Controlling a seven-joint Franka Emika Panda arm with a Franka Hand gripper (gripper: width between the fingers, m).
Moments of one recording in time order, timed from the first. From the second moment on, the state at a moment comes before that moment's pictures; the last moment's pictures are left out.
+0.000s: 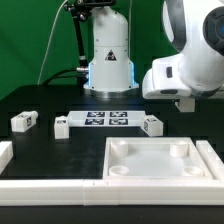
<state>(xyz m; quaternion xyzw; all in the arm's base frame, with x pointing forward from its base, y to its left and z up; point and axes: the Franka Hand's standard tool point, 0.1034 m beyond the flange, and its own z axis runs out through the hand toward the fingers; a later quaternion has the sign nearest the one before) 0.383 0.162 0.062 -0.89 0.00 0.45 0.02</state>
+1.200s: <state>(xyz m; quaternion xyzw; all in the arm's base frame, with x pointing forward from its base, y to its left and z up) 0.435 0.150 0.104 -1.00 0.00 0.08 0.05</state>
